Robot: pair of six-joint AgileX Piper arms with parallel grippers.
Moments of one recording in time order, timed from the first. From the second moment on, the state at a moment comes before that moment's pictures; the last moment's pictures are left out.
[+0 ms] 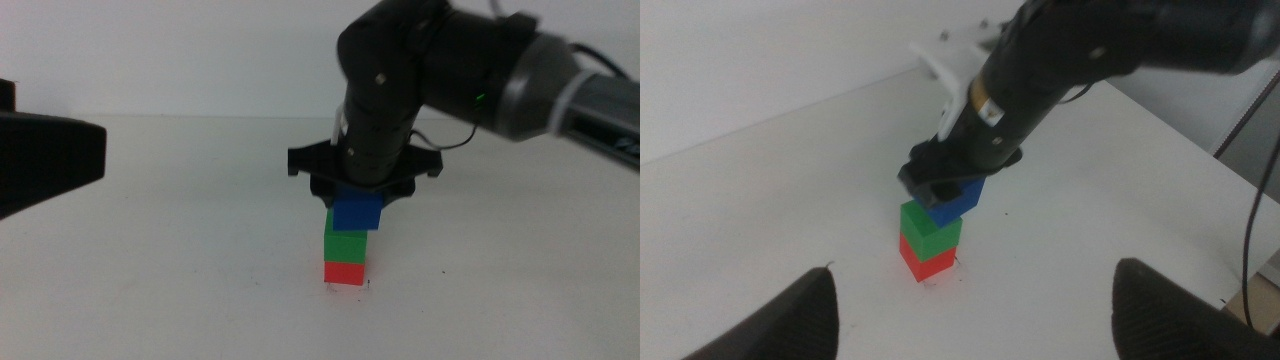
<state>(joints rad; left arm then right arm) -0.77 0.72 -1.23 0.01 1.07 -0.16 0.78 1.93 -1.78 -0.18 1.21 0.79</state>
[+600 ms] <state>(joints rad) -0.77 0.72 -1.23 0.01 1.07 -0.16 0.79 1.99 -1.78 -0.23 1.18 0.87</state>
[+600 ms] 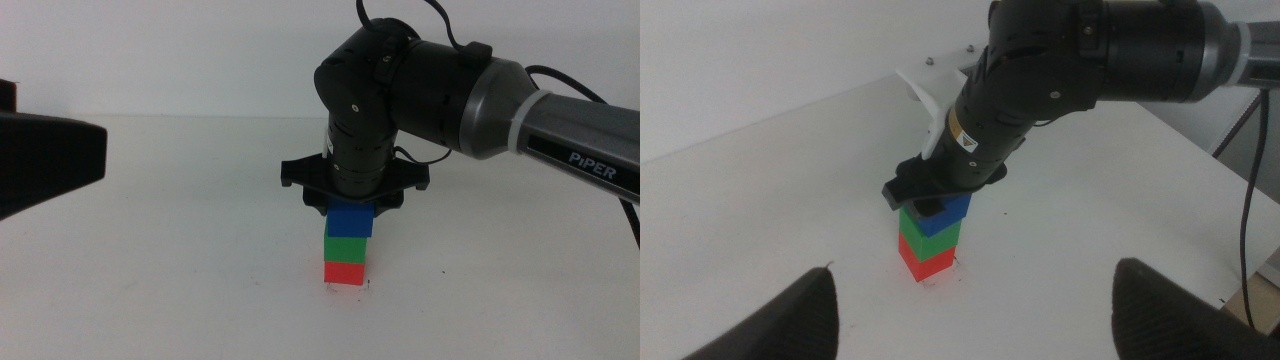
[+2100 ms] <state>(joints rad) -0.77 0.72 -1.23 0.01 1.07 -0.16 0.45 1.07 -1.05 -0.23 0.85 0.39</state>
